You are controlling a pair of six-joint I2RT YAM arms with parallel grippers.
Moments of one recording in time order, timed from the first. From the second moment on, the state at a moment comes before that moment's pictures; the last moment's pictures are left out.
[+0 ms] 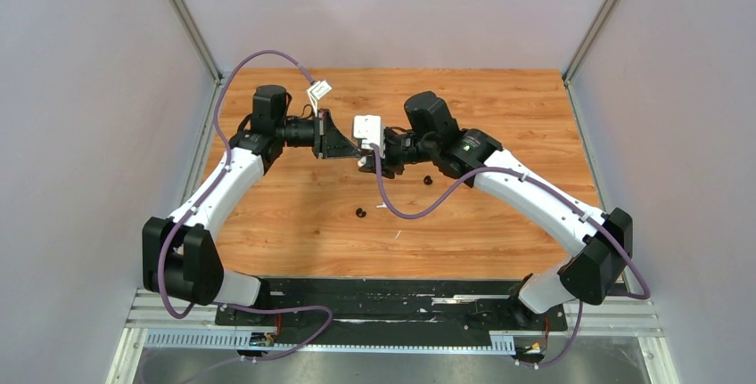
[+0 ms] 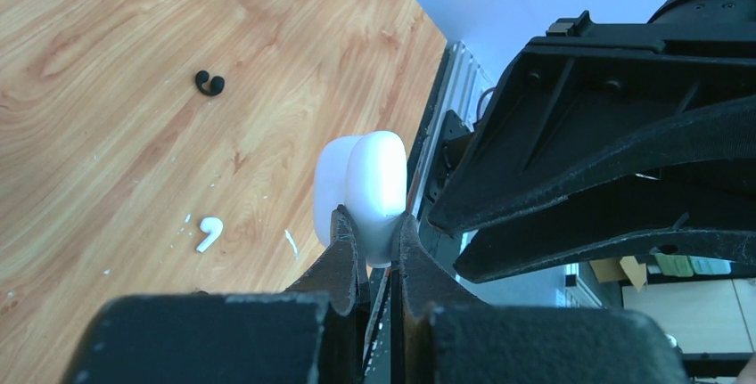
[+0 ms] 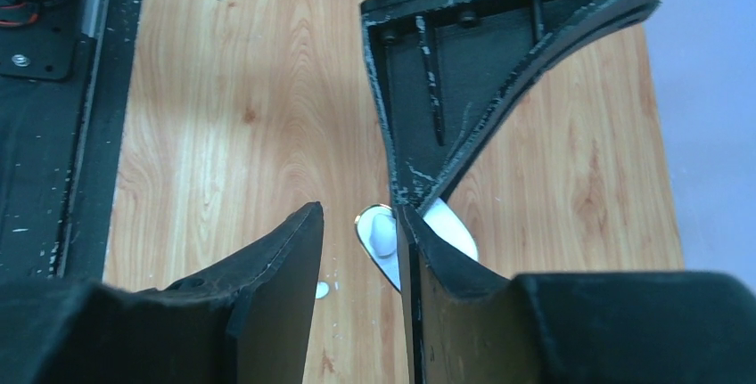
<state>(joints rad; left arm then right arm) -0.25 1.39 1.11 -0.20 1.12 -0.35 0.80 1.49 1.44 -0.46 -0.55 -0.62</state>
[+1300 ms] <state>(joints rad) -0.25 1.38 1.08 -0.18 1.12 -0.34 0.83 1.49 1.37 -0.38 -0.39 -0.64</state>
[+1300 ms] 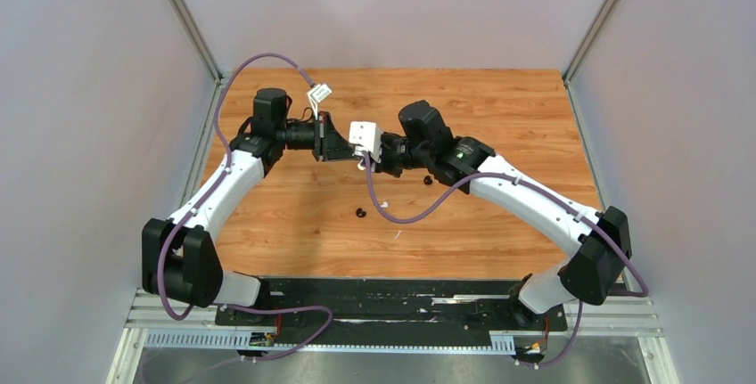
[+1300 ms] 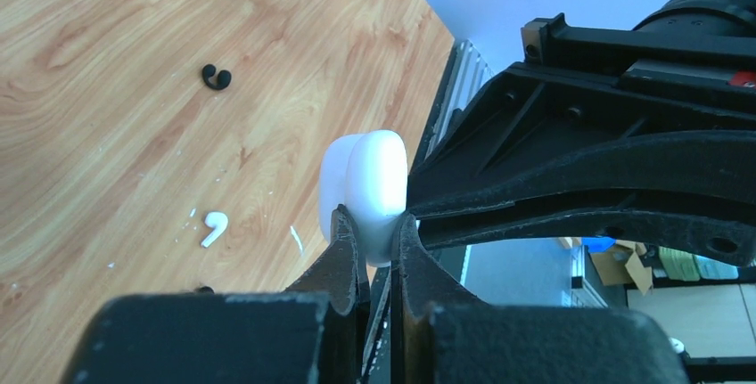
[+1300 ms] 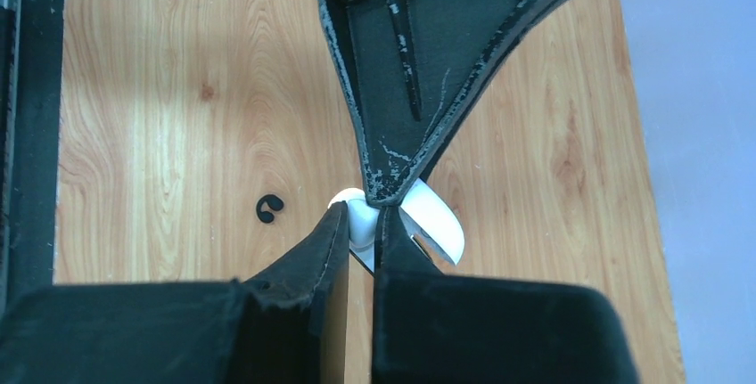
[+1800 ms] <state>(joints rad) -0.25 1.42 1.08 -0.35 0.86 -0.23 0.67 1.42 1.41 -0.57 -0.16 0.03</state>
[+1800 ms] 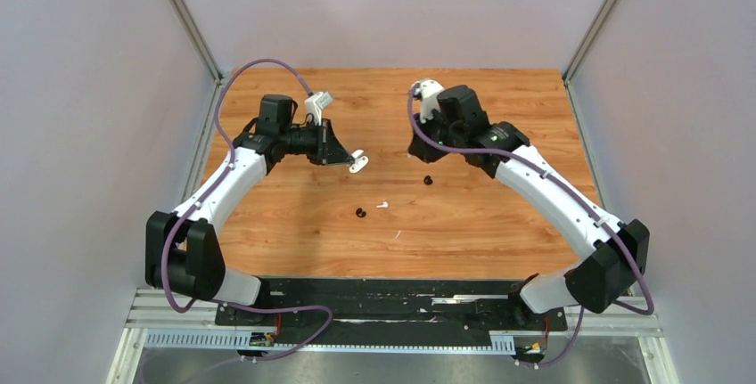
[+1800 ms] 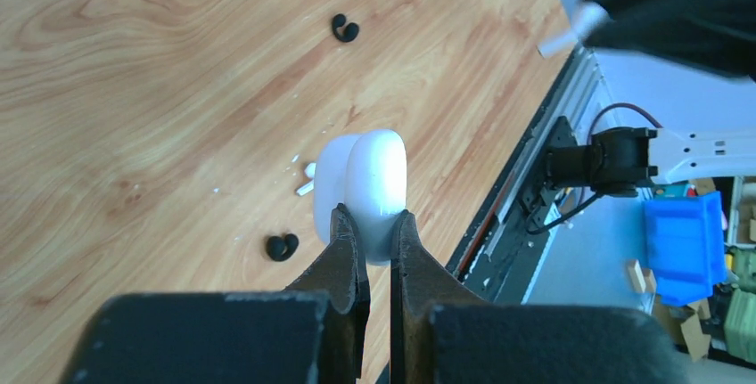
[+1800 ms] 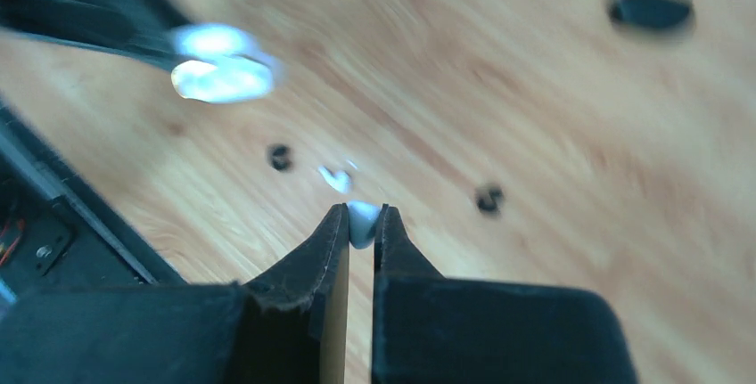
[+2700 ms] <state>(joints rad) -0.22 1.42 1.09 -0.42 0.79 -0.18 0.30 1.80 1.15 -0.94 0.08 0.51</state>
